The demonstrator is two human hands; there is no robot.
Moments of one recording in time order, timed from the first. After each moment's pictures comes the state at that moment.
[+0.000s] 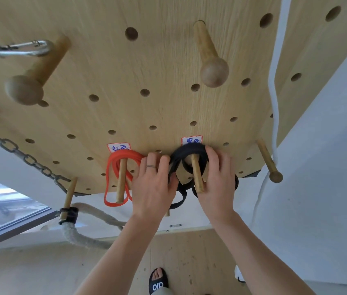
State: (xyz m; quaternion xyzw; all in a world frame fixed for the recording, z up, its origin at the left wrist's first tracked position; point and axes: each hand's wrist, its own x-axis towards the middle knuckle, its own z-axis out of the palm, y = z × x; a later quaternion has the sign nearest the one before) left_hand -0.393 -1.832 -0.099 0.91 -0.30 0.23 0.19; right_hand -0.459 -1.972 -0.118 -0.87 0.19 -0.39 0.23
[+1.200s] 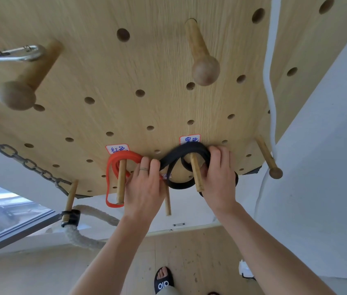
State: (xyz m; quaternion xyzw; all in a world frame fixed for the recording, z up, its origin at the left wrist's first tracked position) left_hand -0.385 -1.814 -0.104 0.91 -0.31 0.22 0.15; right_hand -0.445 -1.987 -0.134 -0.87 0.19 -0.40 0.21
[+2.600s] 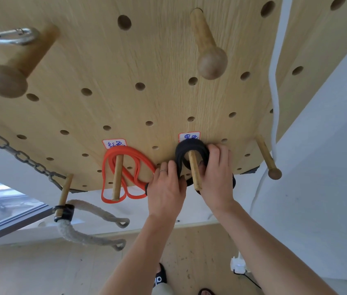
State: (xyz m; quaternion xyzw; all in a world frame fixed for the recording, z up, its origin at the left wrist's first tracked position) left_hand -0.406 -1.862 -0.148 0.93 -0.25 0.14 0.23; right_hand -0.445 -1.990 -0.135 -0.88 0.18 -0.38 0.23
